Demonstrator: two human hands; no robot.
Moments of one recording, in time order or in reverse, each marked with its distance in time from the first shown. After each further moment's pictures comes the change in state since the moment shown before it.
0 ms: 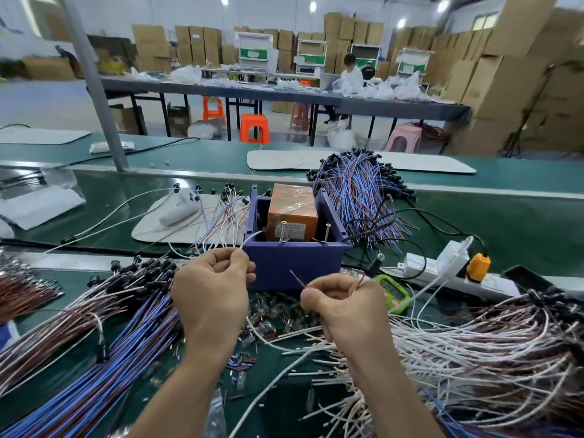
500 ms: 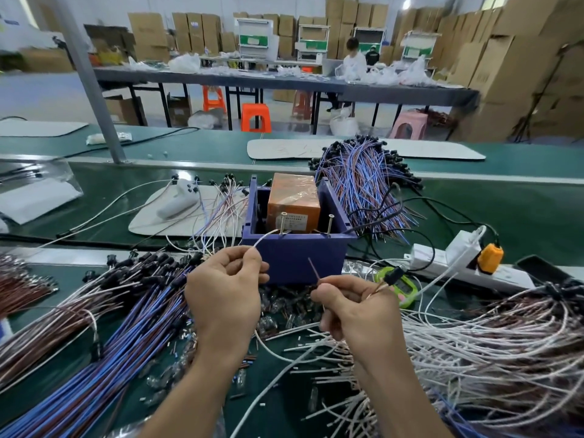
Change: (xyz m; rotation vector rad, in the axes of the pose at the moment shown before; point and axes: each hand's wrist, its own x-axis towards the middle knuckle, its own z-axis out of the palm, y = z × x) left_hand -0.006 -0.014 0.016 -0.061 -0.037 0.021; right_hand 0.002 0.020 -0.007 0.145 0.059 0.069
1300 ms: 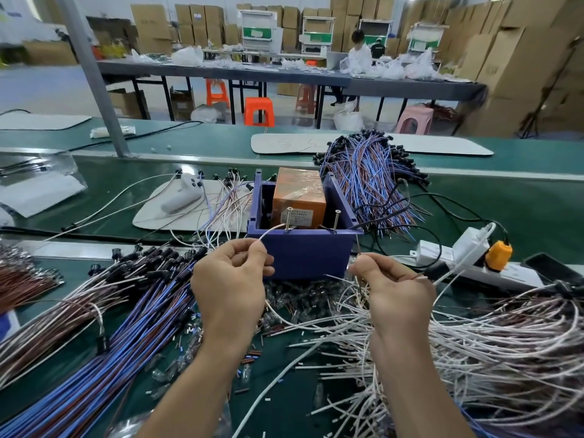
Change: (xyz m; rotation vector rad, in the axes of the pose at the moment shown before) left_hand 0.006 -0.001 0.000 -0.009 -0.030 -0.018; right_hand 0.025 -0.003 -0.005 0.139 0.379 -0.050
